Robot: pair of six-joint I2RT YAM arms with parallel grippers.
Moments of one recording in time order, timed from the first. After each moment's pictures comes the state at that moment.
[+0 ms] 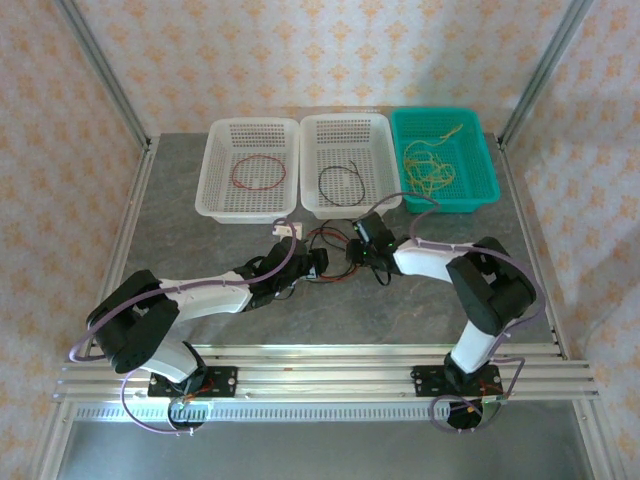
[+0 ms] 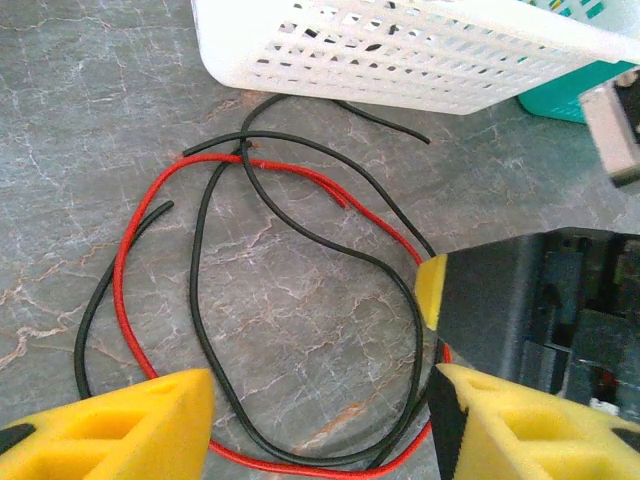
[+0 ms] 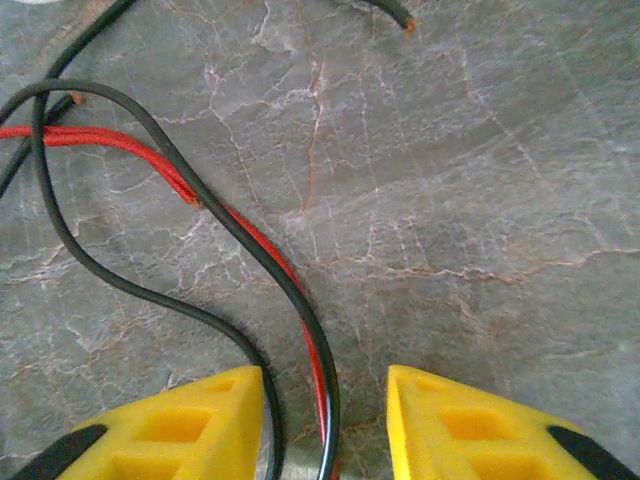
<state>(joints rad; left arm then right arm) -0.77 1.48 0.65 0.19 -0.22 -0.74 0.60 1.71 0.86 -0.13 0.05 0.59</state>
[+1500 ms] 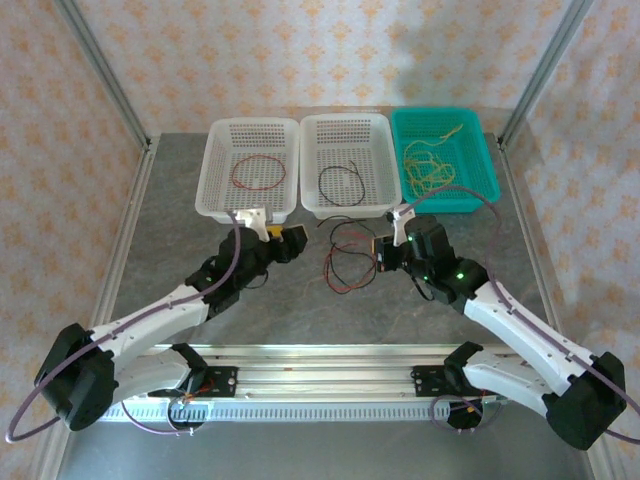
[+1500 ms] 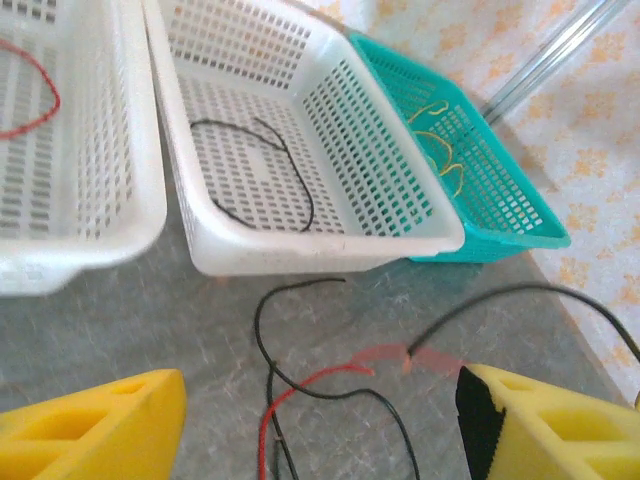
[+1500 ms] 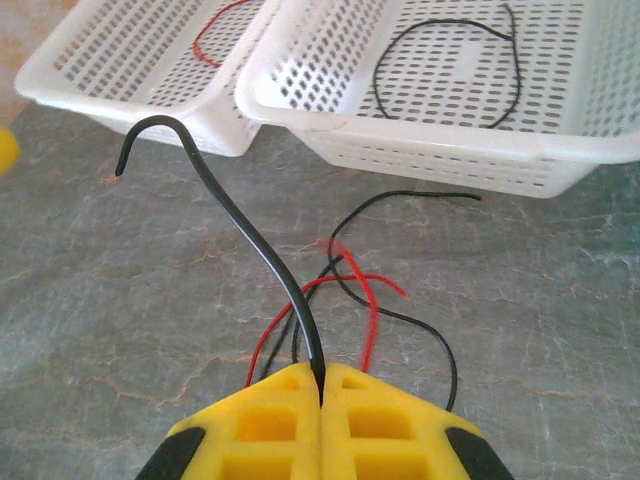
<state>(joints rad) -0.59 1.09 0.60 0.18 -0.09 -0.60 0.61 0.96 0.76 -0.39 -0.04 0.31</state>
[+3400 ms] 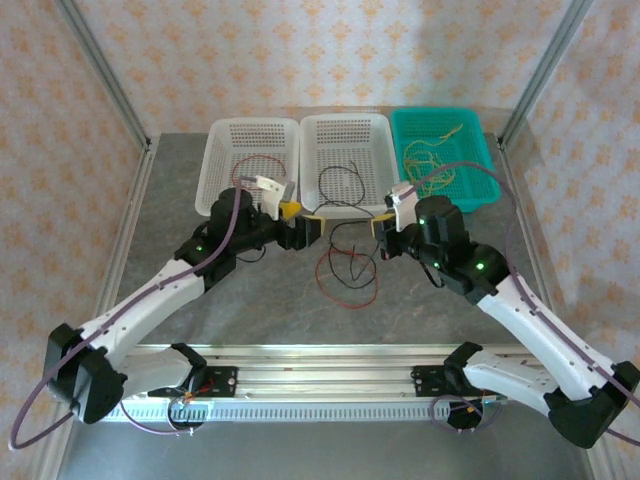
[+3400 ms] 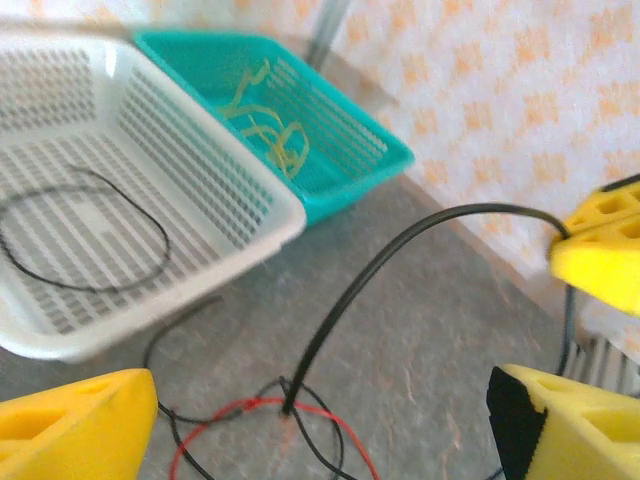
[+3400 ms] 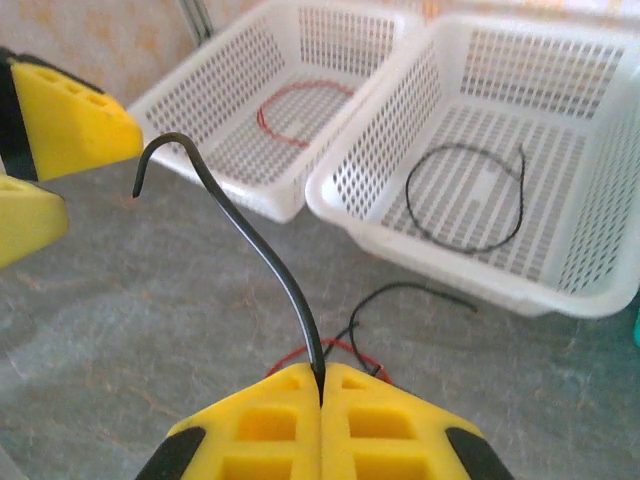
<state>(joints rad) -0.52 1.13 0.89 -0.04 0.32 -0.31 0.64 0.95 1.04 -0.56 -0.03 0.16</state>
